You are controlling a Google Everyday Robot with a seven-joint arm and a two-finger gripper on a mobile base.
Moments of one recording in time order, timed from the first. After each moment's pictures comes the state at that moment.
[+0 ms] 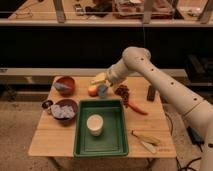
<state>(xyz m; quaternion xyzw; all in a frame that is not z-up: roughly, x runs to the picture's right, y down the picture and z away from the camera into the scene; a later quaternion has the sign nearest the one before) -0.004 -0.023 0.763 0.04 -0.38 -0.62 0.69</state>
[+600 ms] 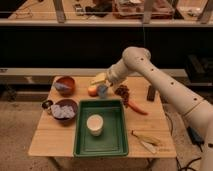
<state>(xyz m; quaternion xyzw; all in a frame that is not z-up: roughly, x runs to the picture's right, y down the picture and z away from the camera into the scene) -0.002 -0.025 0.762 0.03 -0.37 -0.62 0.69</state>
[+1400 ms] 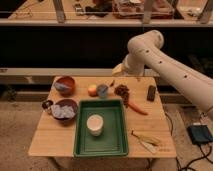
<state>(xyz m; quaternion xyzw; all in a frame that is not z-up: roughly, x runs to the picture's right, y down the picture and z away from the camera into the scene) 0.139 -0.074 0.732 -0.11 -0.13 -0.61 0.77</state>
